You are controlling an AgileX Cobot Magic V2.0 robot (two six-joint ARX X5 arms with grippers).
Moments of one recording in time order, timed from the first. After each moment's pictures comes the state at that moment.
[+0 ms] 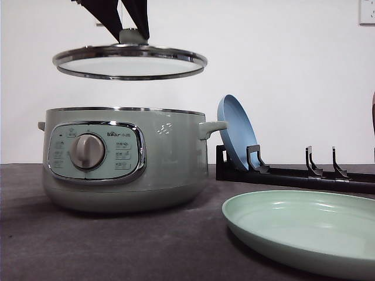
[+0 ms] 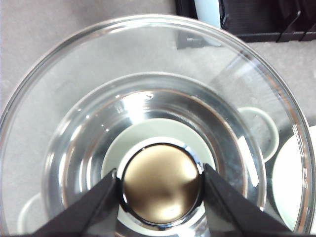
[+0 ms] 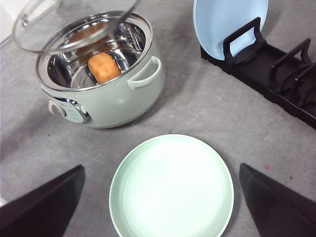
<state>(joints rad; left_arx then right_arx) -0.47 1.87 2.21 -1.28 0.06 0.07 0.27 0.52 0.98 -0.98 -0.29 0.11</state>
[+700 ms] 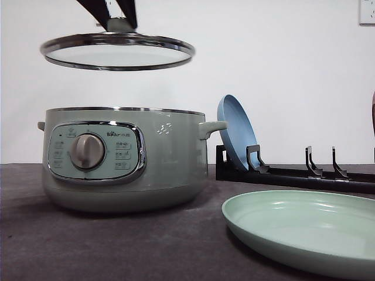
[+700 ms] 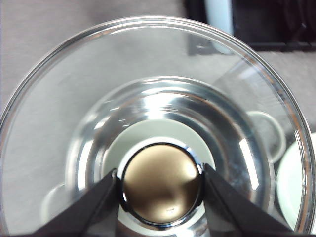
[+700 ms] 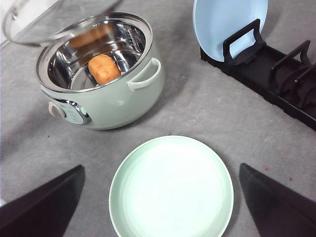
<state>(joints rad) -0.40 1.85 2.24 -1.31 0.06 0.07 0.27 0.52 0.98 -0.97 -0.29 0.11</state>
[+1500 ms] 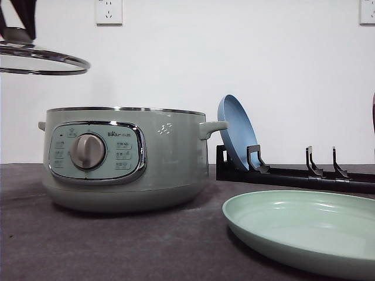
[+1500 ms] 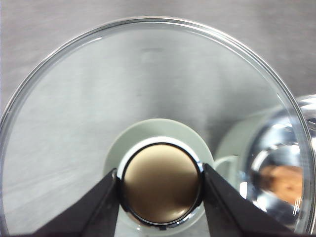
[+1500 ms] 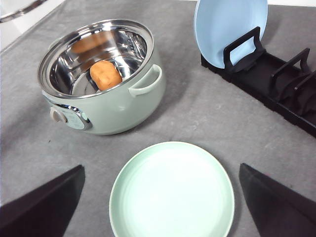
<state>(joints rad) 0.03 1.84 2.24 -1.34 0.06 0.09 0.27 0.53 0.98 -0.95 -0.29 0.11</state>
